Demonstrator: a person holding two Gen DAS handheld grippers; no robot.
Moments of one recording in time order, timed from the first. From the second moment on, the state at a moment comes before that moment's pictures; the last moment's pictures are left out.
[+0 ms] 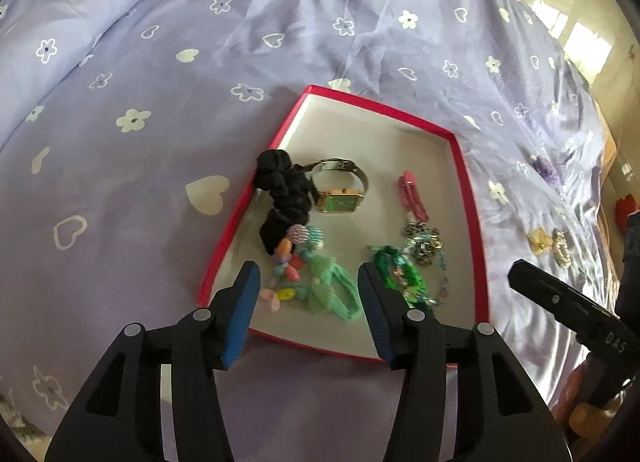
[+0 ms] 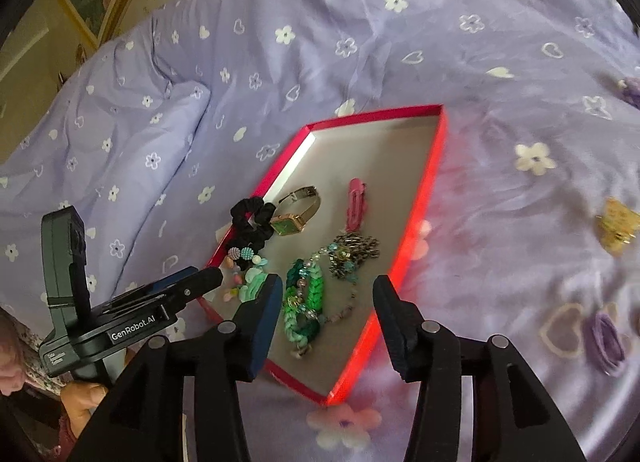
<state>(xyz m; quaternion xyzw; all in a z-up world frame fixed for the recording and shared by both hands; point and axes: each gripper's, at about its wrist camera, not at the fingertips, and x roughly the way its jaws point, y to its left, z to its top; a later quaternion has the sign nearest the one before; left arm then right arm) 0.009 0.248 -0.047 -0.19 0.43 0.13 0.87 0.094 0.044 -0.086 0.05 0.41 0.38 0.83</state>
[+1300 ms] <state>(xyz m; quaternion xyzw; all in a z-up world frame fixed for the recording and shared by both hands) 0.076 0.024 -0.027 -0.11 0.46 -0.07 0.88 0.110 -0.198 -0.112 0.13 0.40 0.20 0.88</state>
